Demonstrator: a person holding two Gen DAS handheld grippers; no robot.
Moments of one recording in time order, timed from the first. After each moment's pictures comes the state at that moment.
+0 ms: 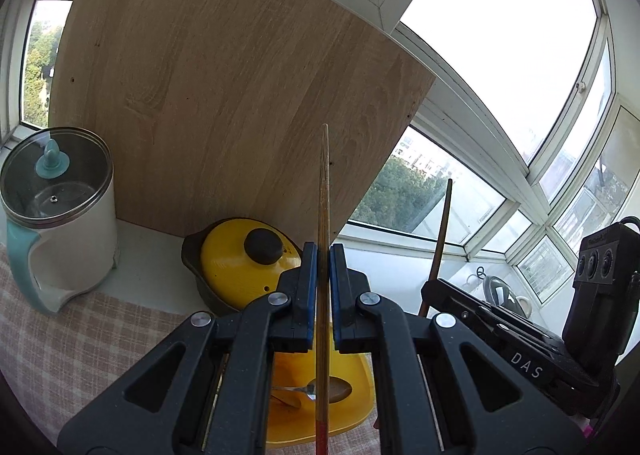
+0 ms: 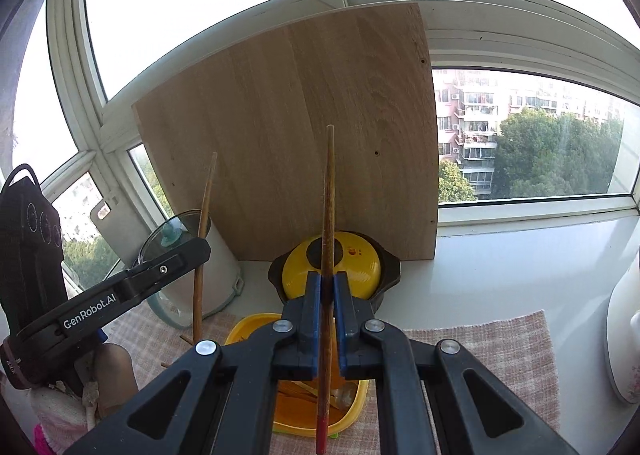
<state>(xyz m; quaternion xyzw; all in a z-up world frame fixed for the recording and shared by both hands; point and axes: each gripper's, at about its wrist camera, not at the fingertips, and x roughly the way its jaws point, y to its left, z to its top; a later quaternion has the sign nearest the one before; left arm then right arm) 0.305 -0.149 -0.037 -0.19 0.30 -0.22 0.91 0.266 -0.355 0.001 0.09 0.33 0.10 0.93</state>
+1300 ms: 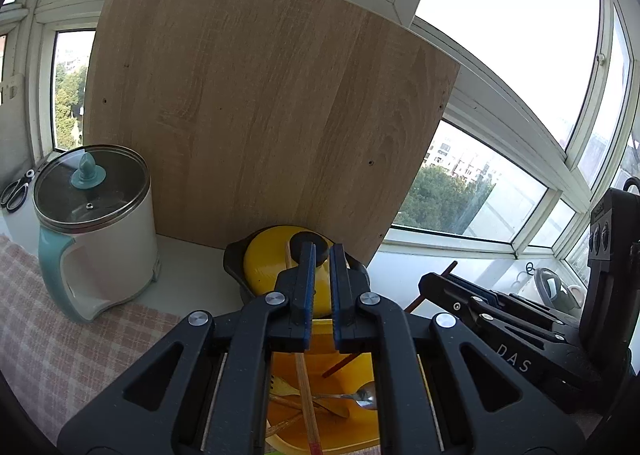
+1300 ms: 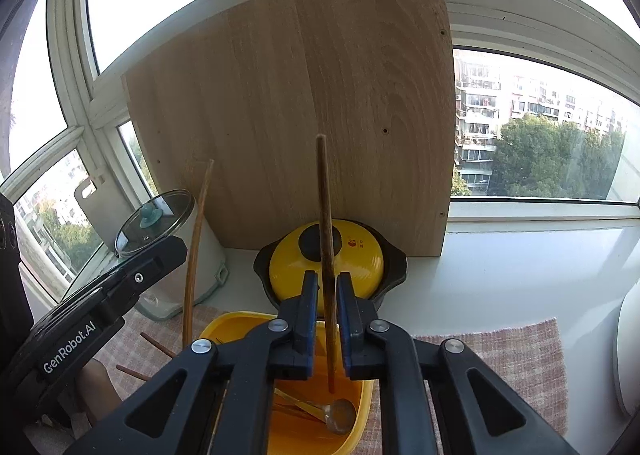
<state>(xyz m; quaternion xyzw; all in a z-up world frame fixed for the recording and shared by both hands) 0.291 -0.158 -0.057 -0.13 0.27 -0.15 0.94 0.288 -0.345 -0.031 0.06 0.34 0.09 0.93</state>
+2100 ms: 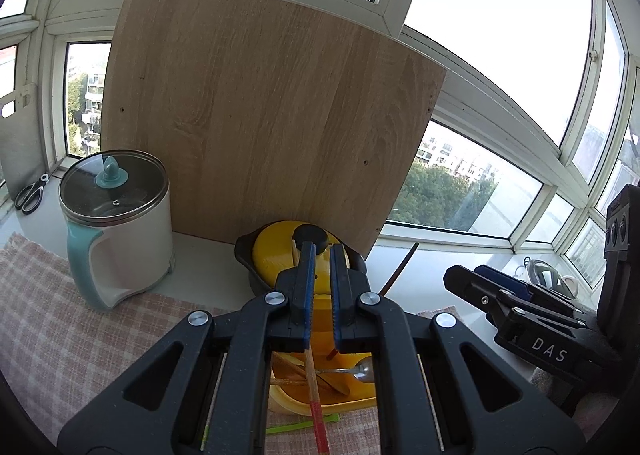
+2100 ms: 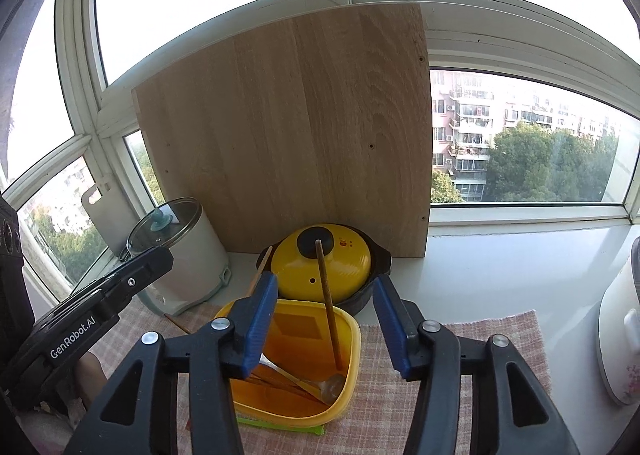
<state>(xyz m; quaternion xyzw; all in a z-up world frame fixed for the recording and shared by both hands) 0.252 -0.150 -0.039 -0.12 0.27 -0.15 0.94 0.243 -0.353 -0.009 0.06 0.32 0.08 0.94</state>
